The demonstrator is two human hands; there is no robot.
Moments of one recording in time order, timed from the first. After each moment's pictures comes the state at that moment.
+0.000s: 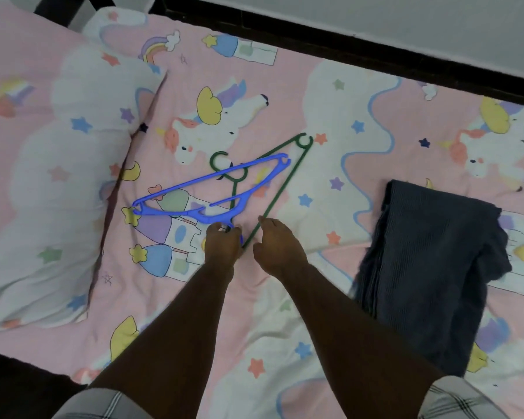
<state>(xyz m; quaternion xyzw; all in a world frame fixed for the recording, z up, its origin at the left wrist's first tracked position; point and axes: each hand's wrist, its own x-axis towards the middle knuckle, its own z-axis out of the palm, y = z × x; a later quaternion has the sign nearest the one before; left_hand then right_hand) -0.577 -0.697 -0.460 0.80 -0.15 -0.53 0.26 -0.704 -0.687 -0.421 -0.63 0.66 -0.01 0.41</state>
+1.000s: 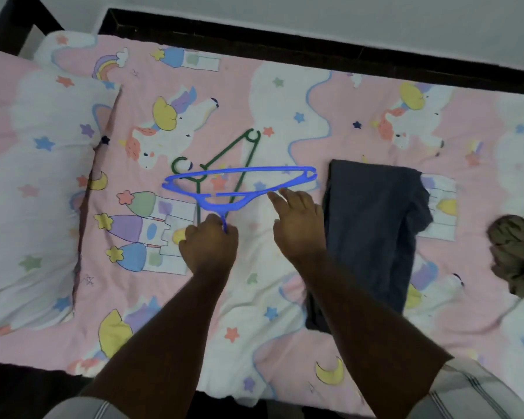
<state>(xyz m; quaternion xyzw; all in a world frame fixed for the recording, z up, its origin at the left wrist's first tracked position) -0.645 -0.643 -0.365 0.80 -0.58 -0.16 0.05 -0.811 -0.637 -0.358 -0.68 0.71 -0.10 0.12</state>
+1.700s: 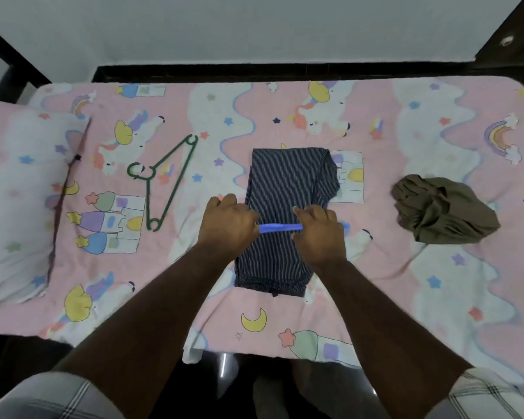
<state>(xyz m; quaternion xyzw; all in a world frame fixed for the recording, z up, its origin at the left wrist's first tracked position) -0.845 -0.513 -0.257 0.44 -0.90 0.08 -0.04 -1.036 -0.440 -0.313 -0.61 0.77 -0.11 0.17</state>
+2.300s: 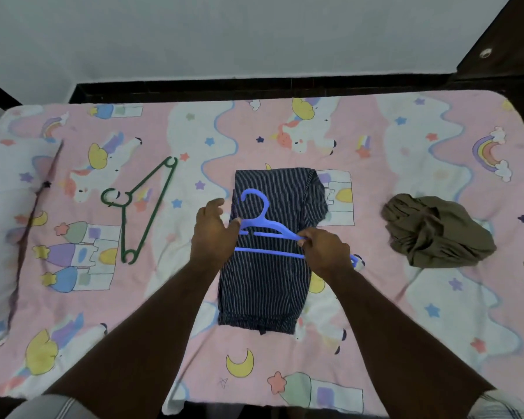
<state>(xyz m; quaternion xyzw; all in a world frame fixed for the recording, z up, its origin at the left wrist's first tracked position) -0.880 -0.572 -0.309 0.67 -0.63 -0.34 0.19 -1.098 -0.486 -0.338 -0.52 0.79 -0.08 0.30</state>
